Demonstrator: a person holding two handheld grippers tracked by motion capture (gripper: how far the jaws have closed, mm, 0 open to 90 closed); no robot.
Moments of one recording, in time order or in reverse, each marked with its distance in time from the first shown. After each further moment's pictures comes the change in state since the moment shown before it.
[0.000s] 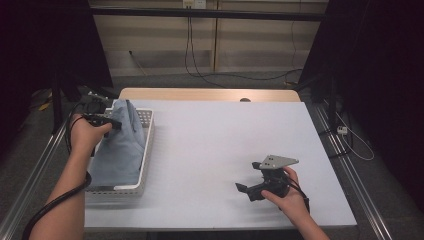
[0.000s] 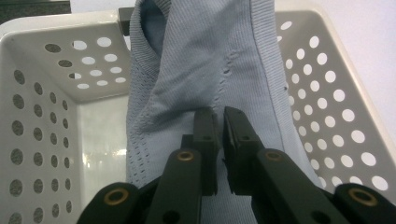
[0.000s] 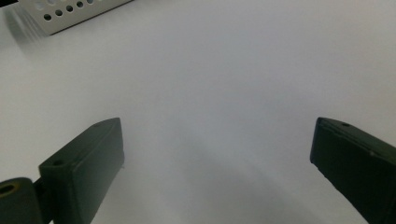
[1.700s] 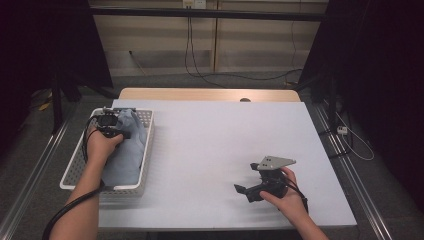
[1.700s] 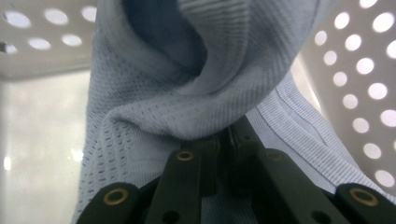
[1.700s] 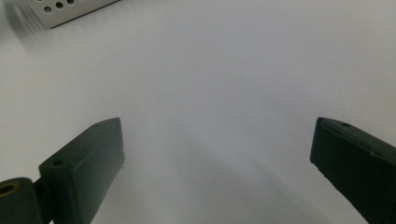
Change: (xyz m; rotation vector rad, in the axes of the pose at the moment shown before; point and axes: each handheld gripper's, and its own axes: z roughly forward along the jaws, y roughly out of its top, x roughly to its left) left arm 0.003 -0.029 0.061 0.026 -0.019 -0.019; right arm 0.002 -0.001 0.004 0.015 0.007 -0.010
